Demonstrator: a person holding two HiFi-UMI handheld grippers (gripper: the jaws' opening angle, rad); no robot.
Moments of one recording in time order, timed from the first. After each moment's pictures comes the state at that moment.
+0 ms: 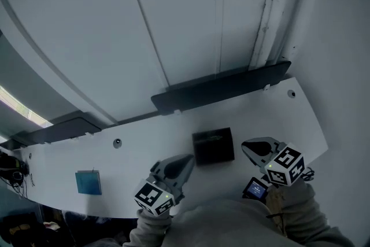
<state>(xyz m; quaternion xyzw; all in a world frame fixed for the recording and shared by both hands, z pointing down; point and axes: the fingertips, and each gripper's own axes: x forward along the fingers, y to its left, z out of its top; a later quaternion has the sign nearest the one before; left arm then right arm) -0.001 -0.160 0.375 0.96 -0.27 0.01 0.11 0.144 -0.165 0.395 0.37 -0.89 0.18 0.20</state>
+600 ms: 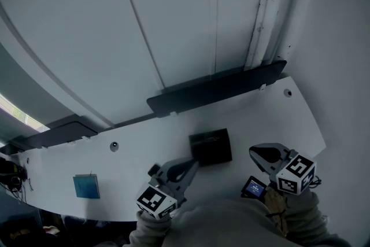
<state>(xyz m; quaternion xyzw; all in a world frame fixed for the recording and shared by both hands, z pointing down) 0.019 -0.151 0.370 0.97 -0.23 0.03 0.08 0.167 -0.142 0.371 0.41 -0.88 0.17 0.16</state>
